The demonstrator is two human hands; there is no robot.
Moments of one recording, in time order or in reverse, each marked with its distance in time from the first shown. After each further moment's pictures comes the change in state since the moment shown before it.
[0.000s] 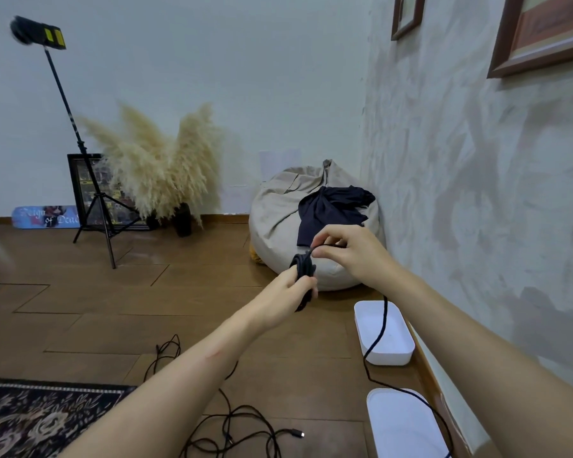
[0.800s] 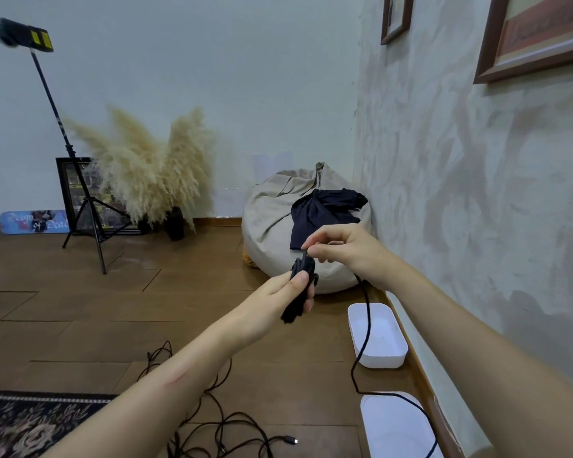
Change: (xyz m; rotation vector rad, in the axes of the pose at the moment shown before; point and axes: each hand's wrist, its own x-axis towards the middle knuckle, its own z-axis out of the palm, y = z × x) left_hand -0.024 0.029 -0.007 -0.124 -0.128 0.107; right_hand -0.002 -0.013 -0.026 0.350 -0.144 0.060
